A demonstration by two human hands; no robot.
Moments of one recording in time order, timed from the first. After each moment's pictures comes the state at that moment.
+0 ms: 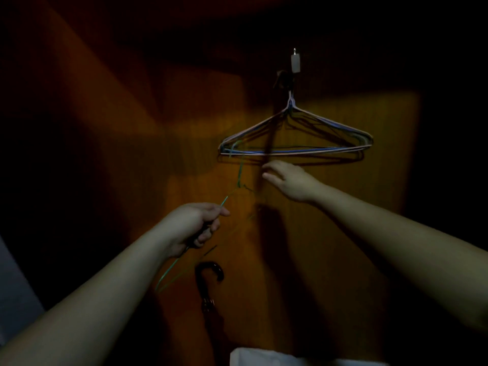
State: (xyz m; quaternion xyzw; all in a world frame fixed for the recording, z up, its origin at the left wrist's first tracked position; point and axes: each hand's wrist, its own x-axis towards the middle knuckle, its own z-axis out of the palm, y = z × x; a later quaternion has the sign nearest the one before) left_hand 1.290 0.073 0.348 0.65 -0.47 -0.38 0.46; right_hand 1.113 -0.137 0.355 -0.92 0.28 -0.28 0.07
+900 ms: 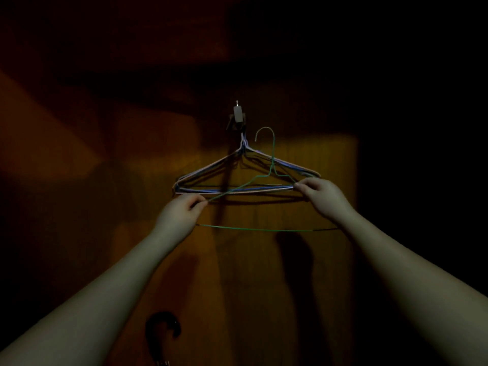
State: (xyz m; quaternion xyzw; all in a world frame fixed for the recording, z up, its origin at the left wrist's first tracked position) left_hand 1.269 -0.044 0.388 0.66 -0.63 0.10 0.39; right_hand 0.974 -0.181 0.378 -0.76 0.41 -0.48 0.16
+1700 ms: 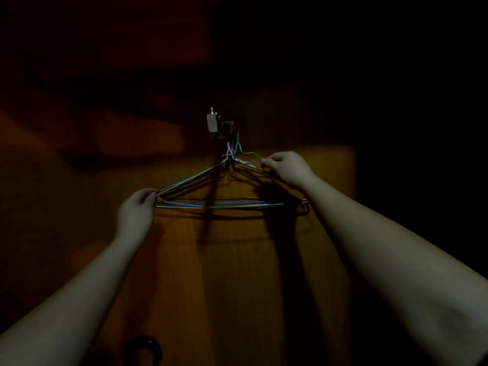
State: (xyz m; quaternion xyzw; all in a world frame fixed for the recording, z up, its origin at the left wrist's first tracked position) left_hand 1.313 -0.104 0.401 0.64 -0.44 0.06 0.62; right_hand 1.022 -0.252 0.464 -0.78 0.39 -0.44 0.18
